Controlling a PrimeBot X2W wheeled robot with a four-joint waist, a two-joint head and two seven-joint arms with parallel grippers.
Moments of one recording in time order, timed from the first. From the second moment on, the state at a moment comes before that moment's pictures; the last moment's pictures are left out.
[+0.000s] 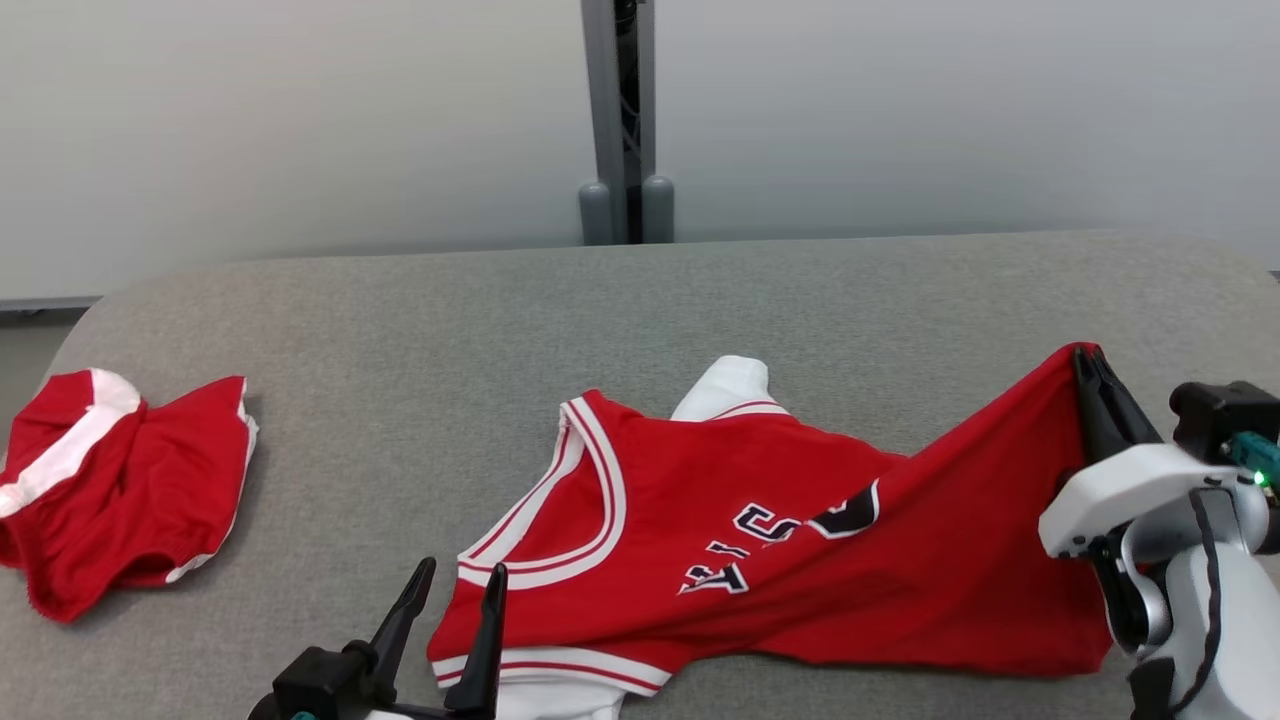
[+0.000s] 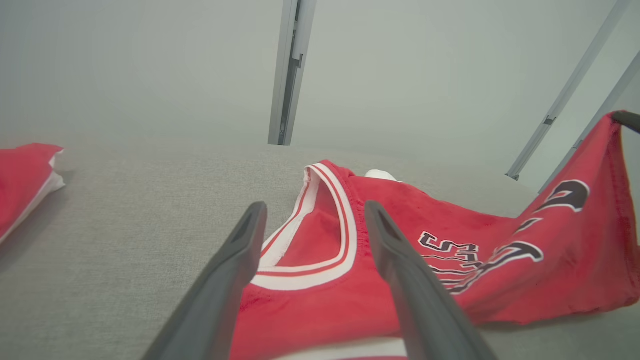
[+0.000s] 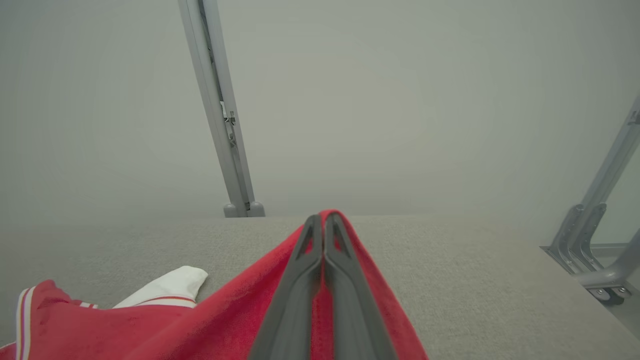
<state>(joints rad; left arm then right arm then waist) 0.07 0.05 -0.21 0.24 -0.32 -0.09 -0.26 -0.32 -0.06 -0.08 0.39 0.11 0.13 -0.07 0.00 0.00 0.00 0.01</state>
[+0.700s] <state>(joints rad) -0.05 0.06 -0.23 0.24 -0.31 -0.12 -0.26 -0.82 -0.11 -0.41 1.01 -0.22 0.13 -0.26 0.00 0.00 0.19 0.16</state>
